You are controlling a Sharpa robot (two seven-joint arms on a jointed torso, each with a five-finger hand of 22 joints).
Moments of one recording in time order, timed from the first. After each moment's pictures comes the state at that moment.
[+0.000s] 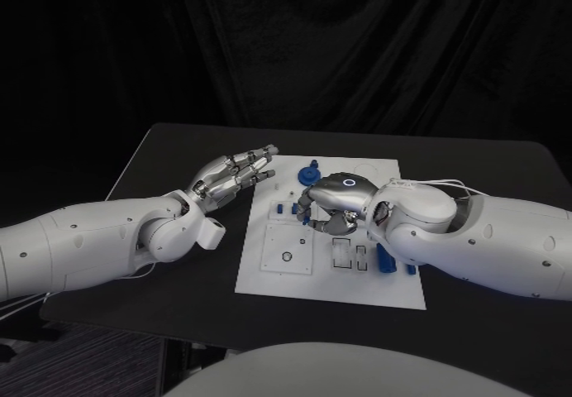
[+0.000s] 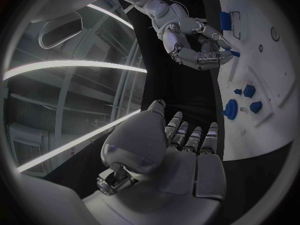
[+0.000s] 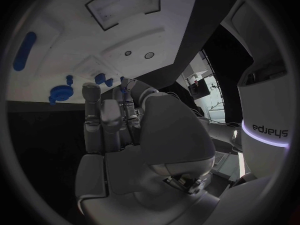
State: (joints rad) left arm 1.13 -0.96 -0.21 1.50 -0.18 0.01 0.68; left_hand 1.39 0.28 -0.17 0.22 0.50 0.38 0.10 0.05 0.05 0.10 0.07 0.10 0.03 0.03 0.17 0.01 0.01 0.16 0.06 0.29 0.03 0.13; right arm 1.29 -0.60 -0.25 1.59 -1.64 -0.25 -0.03; right_hand 1.43 -0.04 0.40 -0.05 0.34 0.91 0.15 0.38 0.34 0.83 0.09 0.66 0.30 1.34 0.01 1.28 0.97 0.17 1.14 0.12 0.80 1.31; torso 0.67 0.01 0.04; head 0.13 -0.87
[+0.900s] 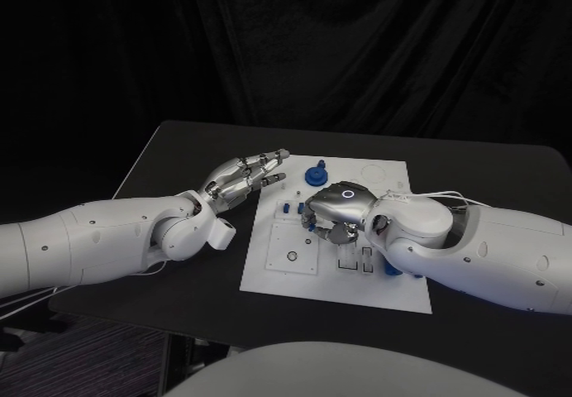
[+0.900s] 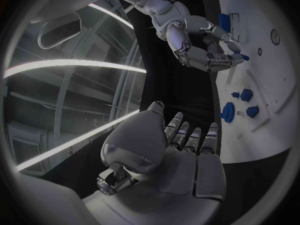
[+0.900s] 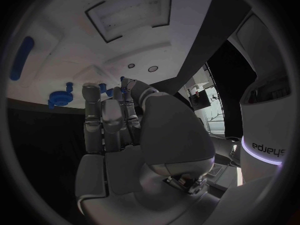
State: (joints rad) left arm 1.12 -0.94 -0.21 1.49 -0.18 0.01 0.68; left_hand 1.37 0.28 -0.16 0.27 0.49 0.37 0.11 0.05 0.05 0.09 0.09 0.11 0.03 0.01 0.13 0.01 0.00 0.16 0.05 0.28 0.03 0.11; right arm 1.25 -0.58 -0.25 1.57 -1.77 -0.22 -0.08; right_hand 1.43 -0.04 0.41 -0.05 0.35 0.91 0.15 0.37 0.34 0.83 0.09 0.66 0.30 1.35 0.01 1.29 0.98 0.17 1.14 0.12 0.81 1.31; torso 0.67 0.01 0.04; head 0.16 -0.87
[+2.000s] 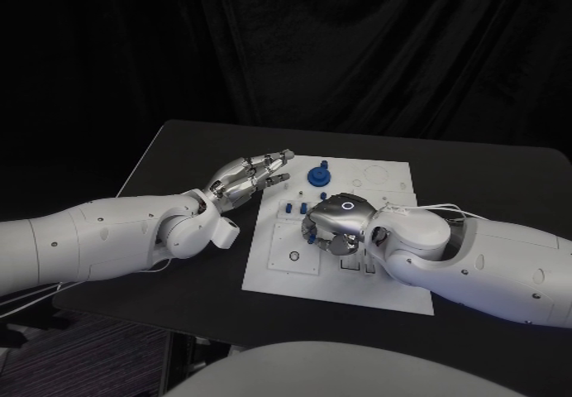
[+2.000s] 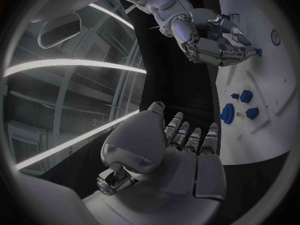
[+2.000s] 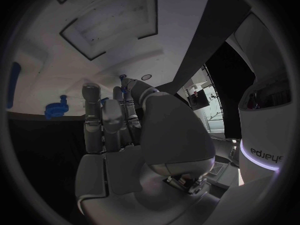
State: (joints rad) left arm 1.12 -0.93 -0.21 1.47 -0.18 0.03 0.68; left_hand 1.37 0.28 -0.14 0.26 0.49 0.38 0.11 0.05 0.05 0.09 0.09 0.11 0.03 0.01 0.14 0.01 0.00 0.16 0.05 0.28 0.03 0.10; right arm 1.21 -0.57 -0.25 1.57 -1.78 -0.22 -0.07; right_hand 1.42 -0.04 0.41 -0.05 0.35 0.92 0.15 0.36 0.34 0.85 0.09 0.65 0.29 1.35 0.01 1.29 0.96 0.17 1.15 0.11 0.80 1.31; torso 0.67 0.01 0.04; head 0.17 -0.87
